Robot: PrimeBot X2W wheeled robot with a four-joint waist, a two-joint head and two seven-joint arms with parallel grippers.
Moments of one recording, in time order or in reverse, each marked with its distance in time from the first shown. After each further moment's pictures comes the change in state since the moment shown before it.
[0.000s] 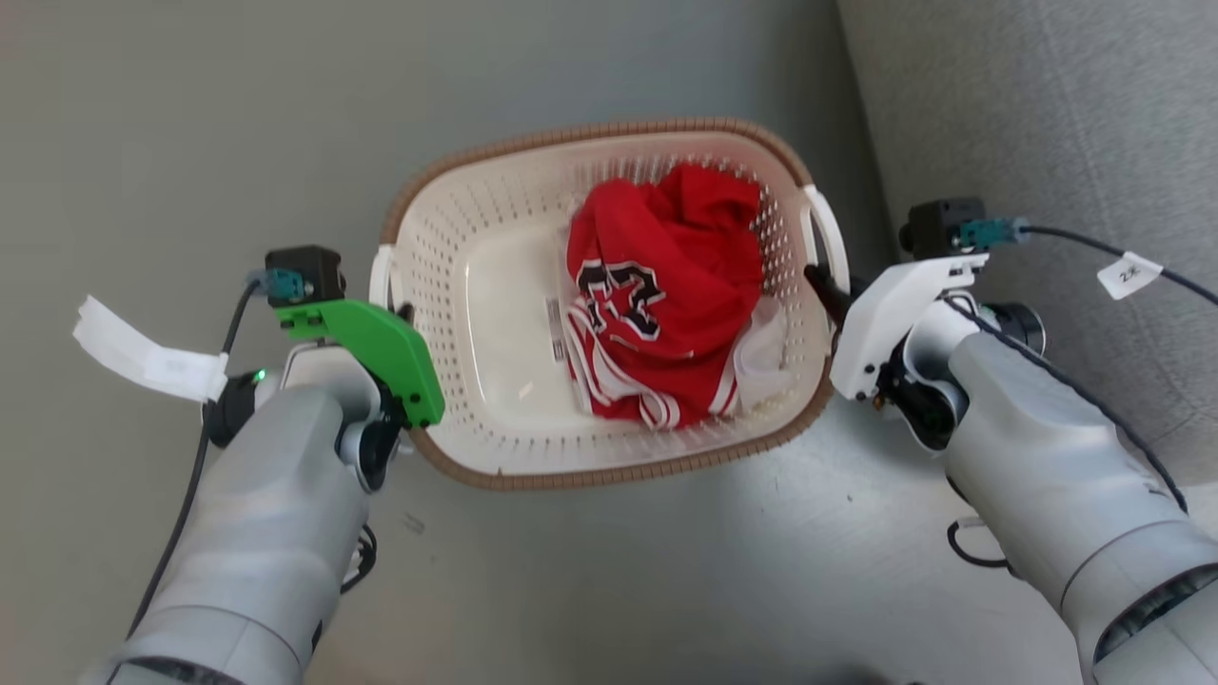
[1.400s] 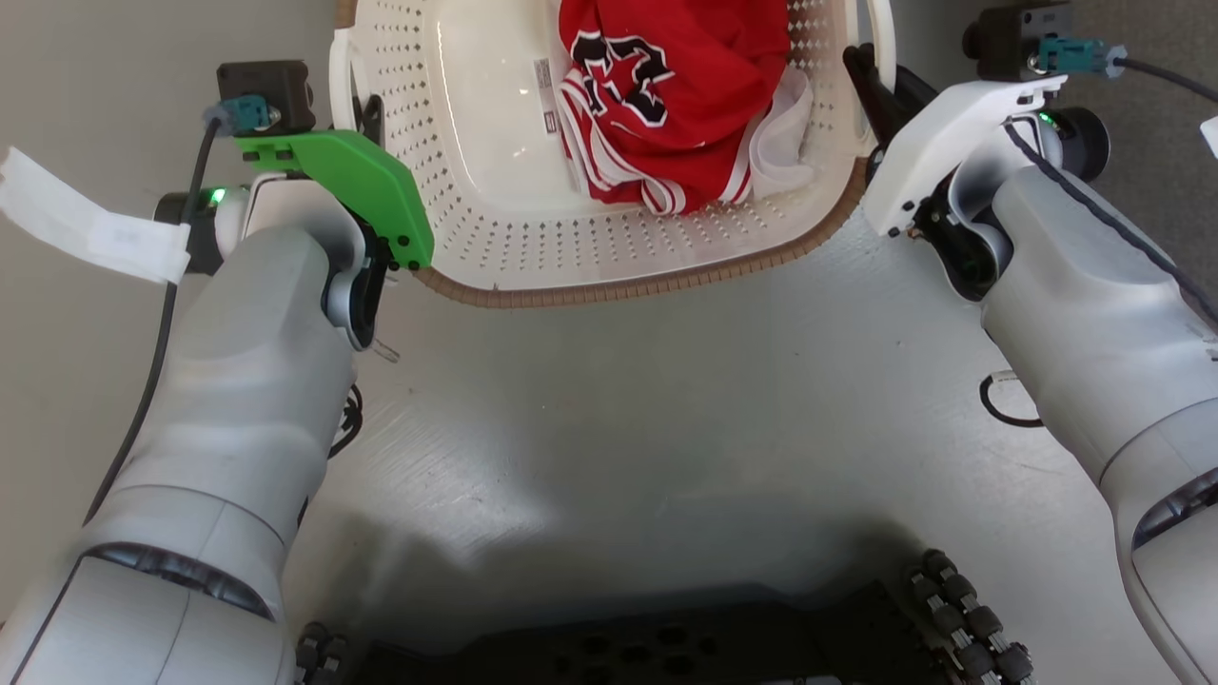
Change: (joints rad) left arm -0.235 -0.008 -0.024 0.021 0.055 0.045 -0.140; right arm -0.236 -0.045 0.024 0.001 -0.035 0.001 -0.146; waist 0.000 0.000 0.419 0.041
